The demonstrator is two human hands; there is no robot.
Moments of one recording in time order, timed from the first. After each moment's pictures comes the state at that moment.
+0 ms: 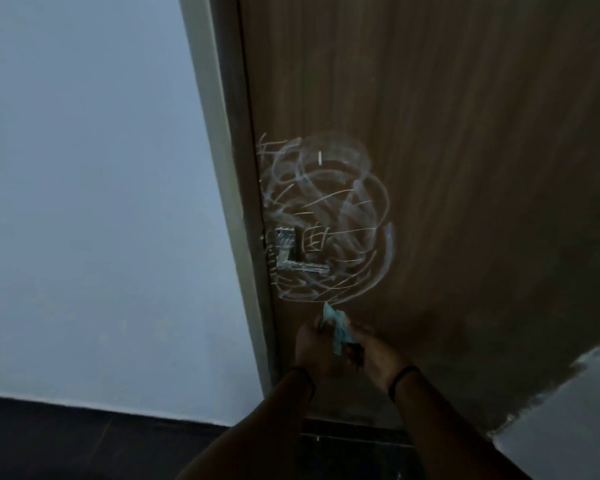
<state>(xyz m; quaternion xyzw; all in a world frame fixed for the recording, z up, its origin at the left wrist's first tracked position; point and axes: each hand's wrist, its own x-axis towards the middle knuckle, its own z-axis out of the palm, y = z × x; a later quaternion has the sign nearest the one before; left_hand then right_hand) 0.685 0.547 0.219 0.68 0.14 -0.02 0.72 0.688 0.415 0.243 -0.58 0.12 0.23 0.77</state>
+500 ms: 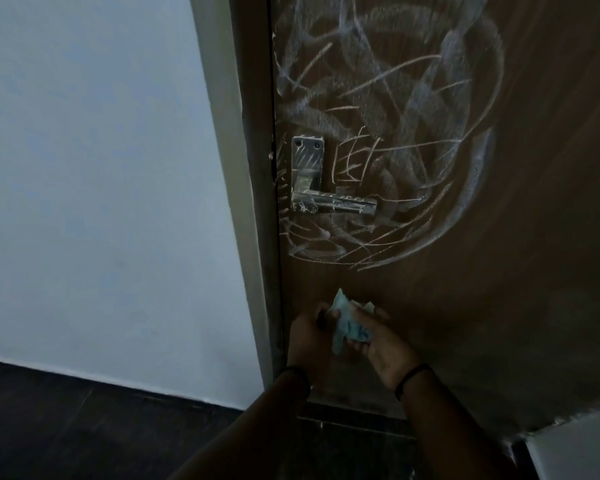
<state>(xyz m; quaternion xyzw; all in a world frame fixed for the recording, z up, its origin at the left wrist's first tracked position) 0.730 0.584 0.072 0.76 0.08 0.05 0.65 0.751 0.447 0.099 -0.57 0.10 0.19 0.79</state>
